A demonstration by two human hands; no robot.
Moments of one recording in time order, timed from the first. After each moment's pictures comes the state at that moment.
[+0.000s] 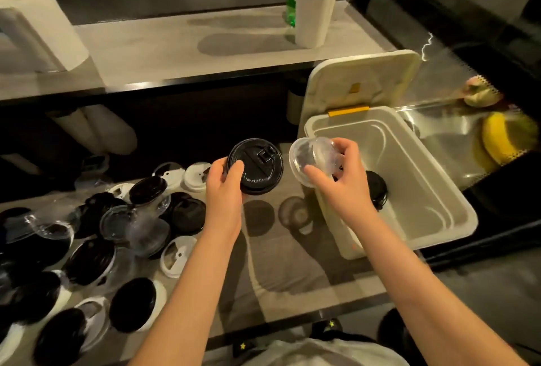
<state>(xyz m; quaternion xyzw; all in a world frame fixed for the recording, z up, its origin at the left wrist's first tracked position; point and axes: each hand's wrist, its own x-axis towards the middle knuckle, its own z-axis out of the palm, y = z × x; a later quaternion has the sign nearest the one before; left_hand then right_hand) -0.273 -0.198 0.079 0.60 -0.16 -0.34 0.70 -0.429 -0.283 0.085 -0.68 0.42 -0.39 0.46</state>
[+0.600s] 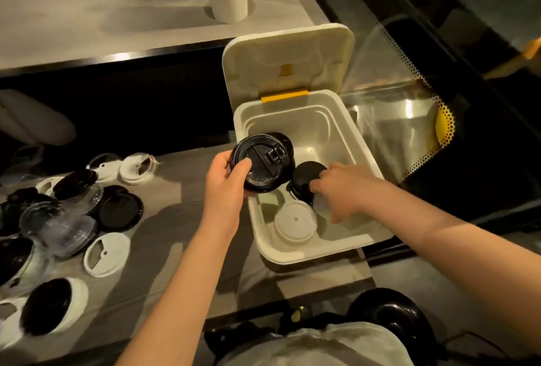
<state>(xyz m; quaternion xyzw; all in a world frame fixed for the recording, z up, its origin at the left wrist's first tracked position) -0.400 -0.280 0.068 0.63 -0.20 -0.36 0.66 -0.550 -0.401 0.070 -0.92 0.25 0.30 0.04</state>
